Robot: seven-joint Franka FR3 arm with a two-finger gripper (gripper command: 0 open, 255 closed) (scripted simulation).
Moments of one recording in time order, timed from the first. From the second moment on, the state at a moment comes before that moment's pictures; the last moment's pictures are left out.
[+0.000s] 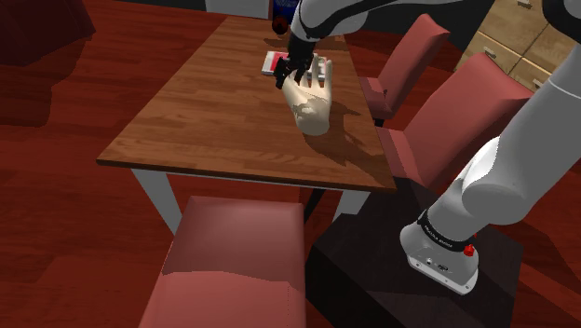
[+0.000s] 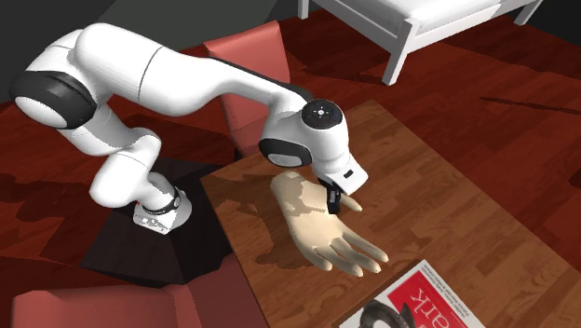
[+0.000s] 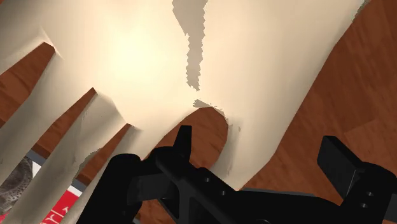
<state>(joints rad) 0.01 0.02 0.00 -2.06 0.10 2.30 -0.08</state>
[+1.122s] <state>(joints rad) 0.01 0.01 0.00 -2.04 0.10 2.26 -0.08</state>
